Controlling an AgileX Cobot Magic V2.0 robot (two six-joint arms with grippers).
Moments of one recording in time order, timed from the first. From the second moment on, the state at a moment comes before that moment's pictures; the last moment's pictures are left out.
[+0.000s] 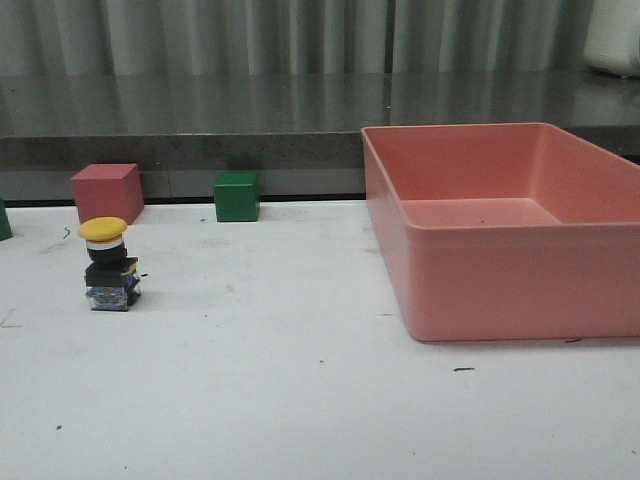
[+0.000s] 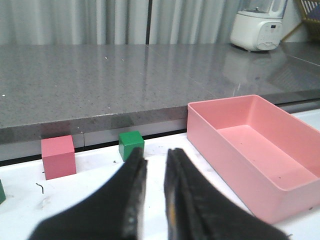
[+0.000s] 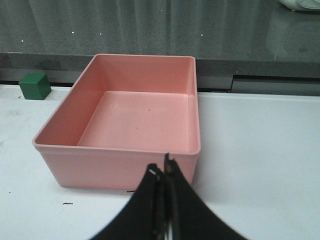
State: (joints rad) left arm -0.36 0.47 -0.50 -0.30 0.21 0.23; right arm 0.13 0.08 -0.40 -0.06 0.61 0.11
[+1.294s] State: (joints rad) left arm -0.36 0.30 -0.43 -0.10 0.28 -0.03; right arm 0.13 0.08 -0.40 -0.06 0.61 0.11
